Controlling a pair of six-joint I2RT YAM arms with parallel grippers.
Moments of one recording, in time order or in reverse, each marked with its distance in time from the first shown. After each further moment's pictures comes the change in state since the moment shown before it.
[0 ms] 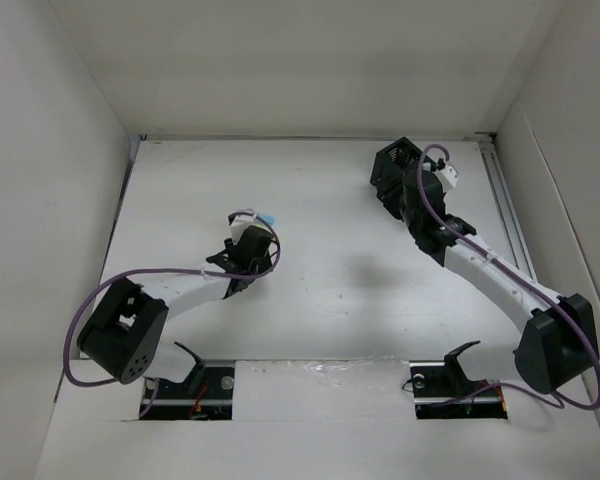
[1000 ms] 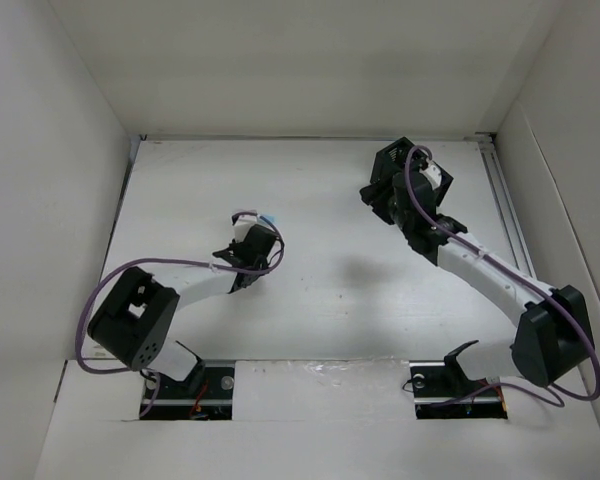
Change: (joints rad) left arm 0.000 0.095 0.042 -0.029 -0.006 -0.013; right arm 0.049 0.042 0.006 0.011 -0.090 -0.031
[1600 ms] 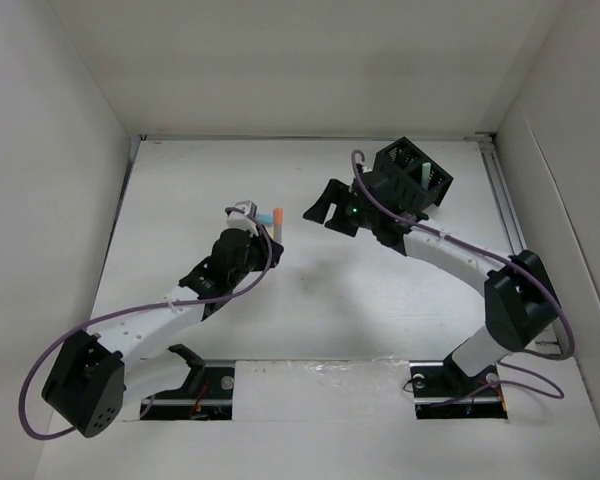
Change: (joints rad) left arm 0.000 -0.413 -0.143 0.232 0.317 0.064; right arm 0.117 0.219 0.122 0.018 -0.442 -0.104
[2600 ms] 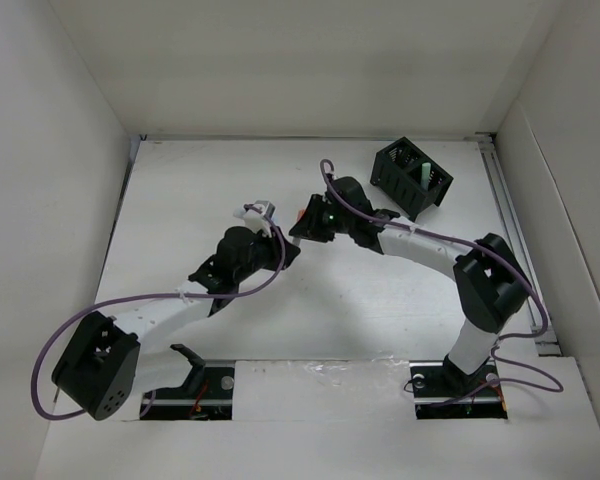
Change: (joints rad) left arm 0.000 0.106 -0.016 0.213 0.240 0.095; right arm 0.085 0.179 0.088 0.026 -0.089 -0.007
